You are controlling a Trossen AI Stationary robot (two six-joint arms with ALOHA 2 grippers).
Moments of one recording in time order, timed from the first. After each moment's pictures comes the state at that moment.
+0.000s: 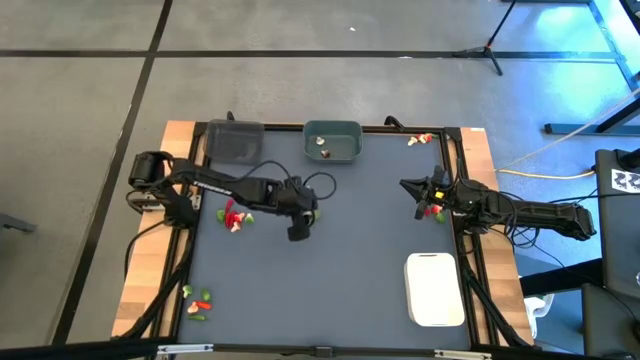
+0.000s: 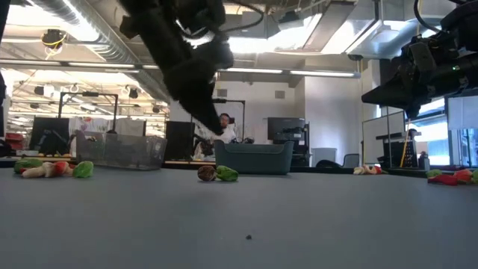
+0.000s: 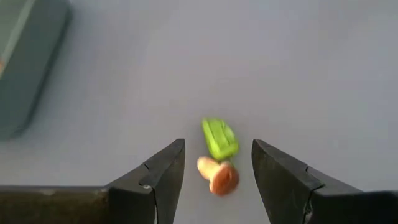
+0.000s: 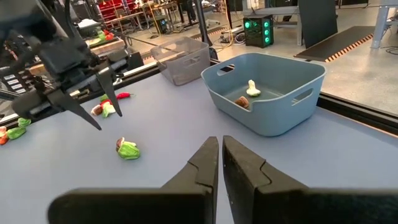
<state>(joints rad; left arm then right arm) -0.01 1.67 1.01 -0.33 -0.23 -0.11 -0.14 0.23 0.09 -0.02 0.28 0.28</state>
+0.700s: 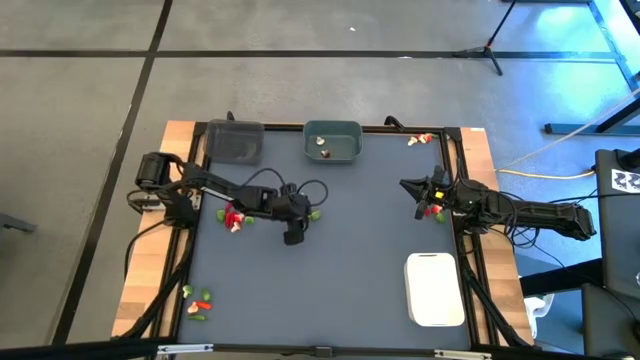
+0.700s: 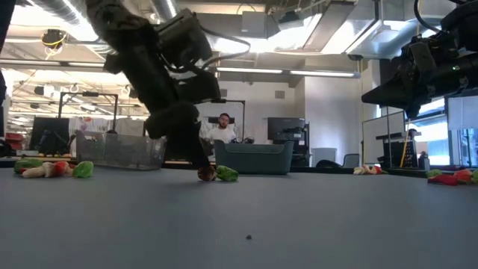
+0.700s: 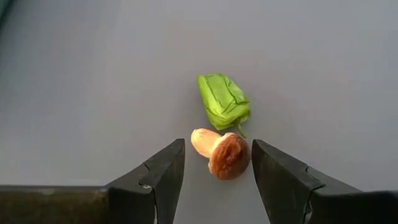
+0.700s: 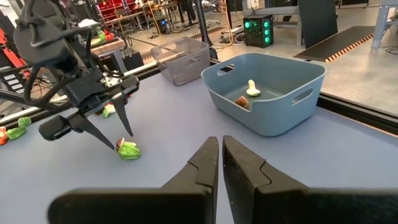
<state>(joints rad) 0.00 1.73 0.81 -0.02 -0.22 -0.10 -0.14 0.23 0.09 -0.02 0.28 0.28</state>
